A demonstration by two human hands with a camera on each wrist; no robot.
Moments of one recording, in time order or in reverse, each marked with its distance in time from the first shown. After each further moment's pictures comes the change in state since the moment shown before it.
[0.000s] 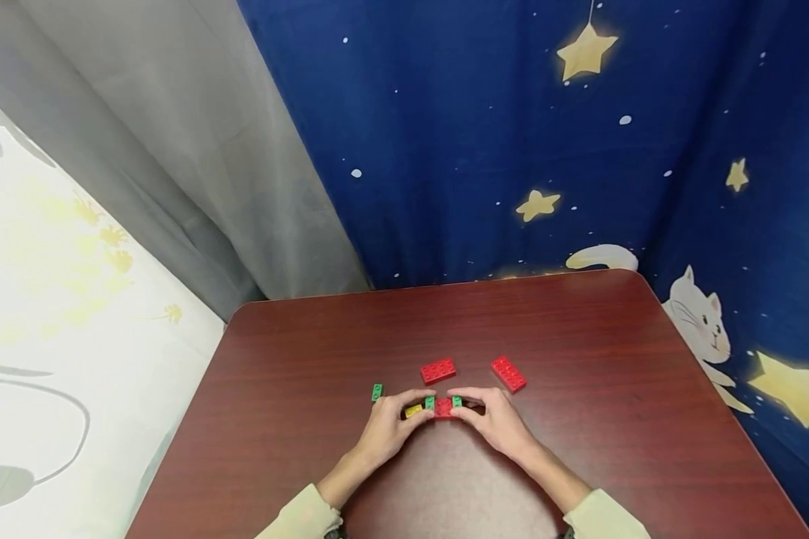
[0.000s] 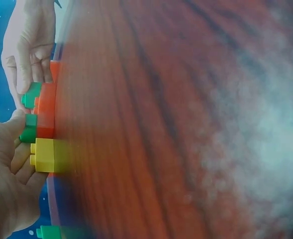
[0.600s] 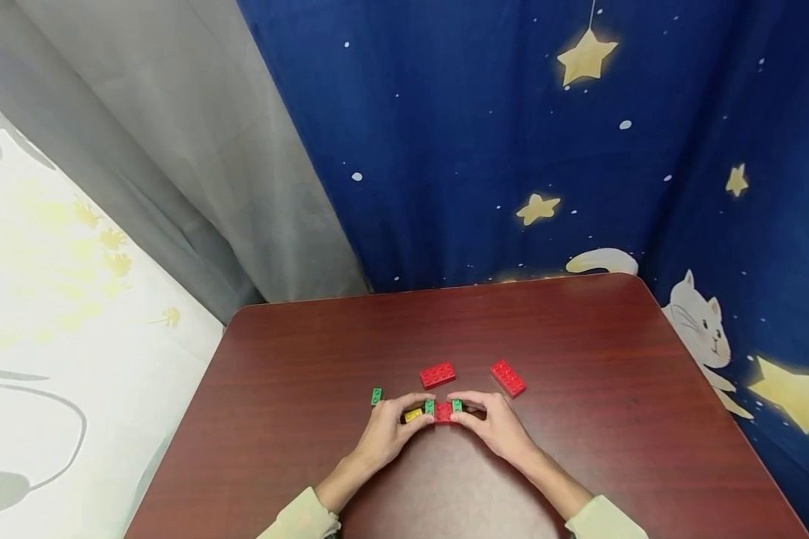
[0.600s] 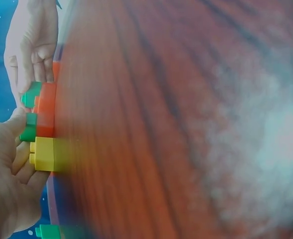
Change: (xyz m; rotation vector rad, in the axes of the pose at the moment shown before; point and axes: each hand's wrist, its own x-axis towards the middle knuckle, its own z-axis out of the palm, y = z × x) left_hand -0.001 -0.001 -0.002 -0.020 -0.012 0.004; right_hand -0.001 0.002 0.003 0.048 -0.007 0.003
